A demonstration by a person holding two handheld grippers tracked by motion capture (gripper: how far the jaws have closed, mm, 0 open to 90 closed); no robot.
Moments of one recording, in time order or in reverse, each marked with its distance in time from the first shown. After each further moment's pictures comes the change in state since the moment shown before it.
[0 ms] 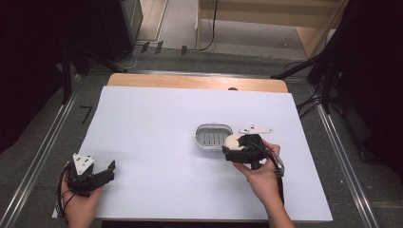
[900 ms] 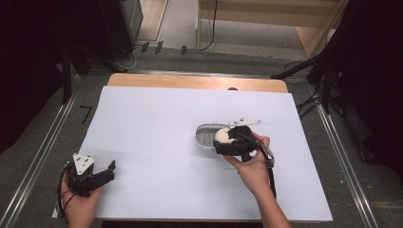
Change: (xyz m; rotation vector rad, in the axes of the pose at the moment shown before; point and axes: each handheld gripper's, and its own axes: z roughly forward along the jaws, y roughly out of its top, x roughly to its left) left arm 0.000 0.000 0.000 -0.001 0.001 0.000; right arm 0.017 0.024 0.015 0.009 0.029 -0.015
